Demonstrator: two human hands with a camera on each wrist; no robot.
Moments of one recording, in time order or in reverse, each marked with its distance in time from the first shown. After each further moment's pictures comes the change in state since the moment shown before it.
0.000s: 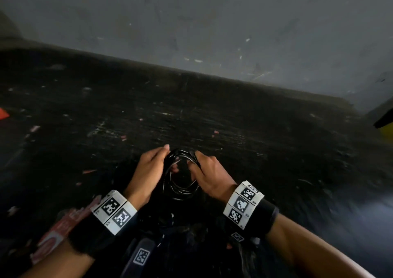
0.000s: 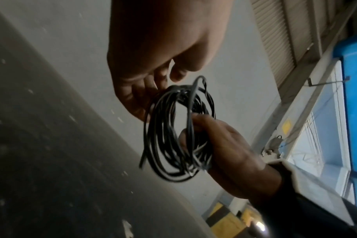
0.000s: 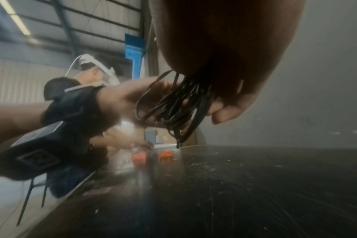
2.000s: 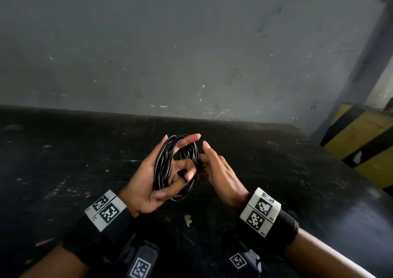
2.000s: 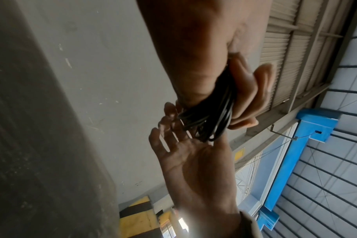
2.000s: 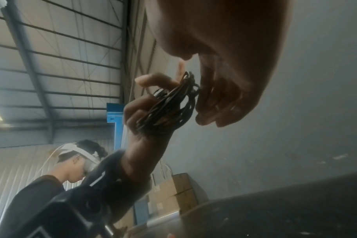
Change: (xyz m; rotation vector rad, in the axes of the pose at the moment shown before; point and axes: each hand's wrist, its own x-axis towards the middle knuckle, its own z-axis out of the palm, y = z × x) left_hand 0.001 0.104 0.063 -0.575 -1.168 -0.044; right_hand -0.032 -0.029 -0.119 0.662 0.239 0.055
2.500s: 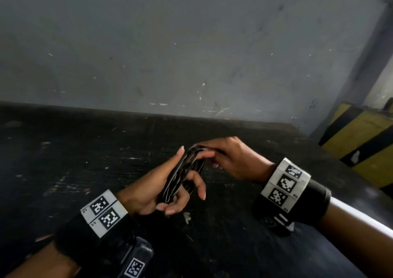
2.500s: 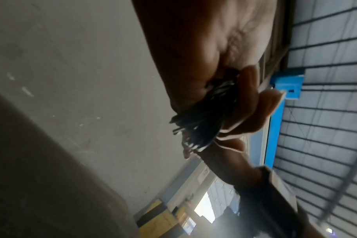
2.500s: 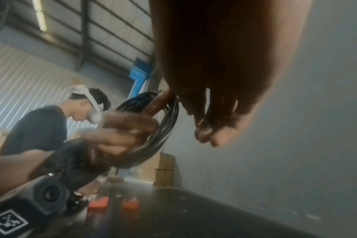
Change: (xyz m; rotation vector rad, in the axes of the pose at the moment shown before) left_hand -0.006 -0.005 0.009 0.368 -0.015 -0.210; right_hand 0.008 -0.040 -0.045 -0.866 -0.218 -0.416
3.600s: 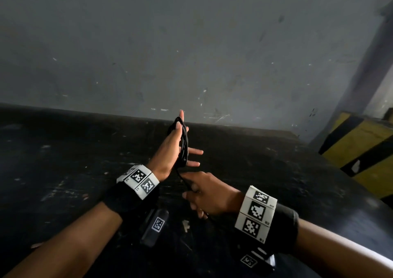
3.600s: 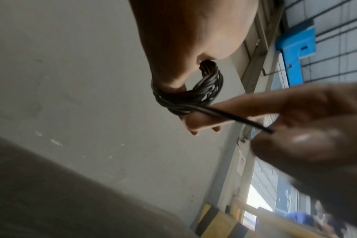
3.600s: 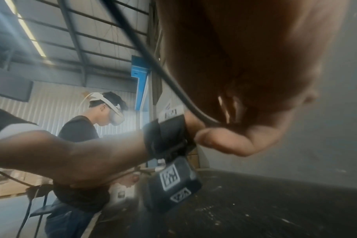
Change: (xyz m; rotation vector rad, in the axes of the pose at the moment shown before) left_hand 0.066 0.020 -0.035 0.150 0.532 0.286; right_hand 0.008 -0.021 0.059 0.317 -0.321 0.438
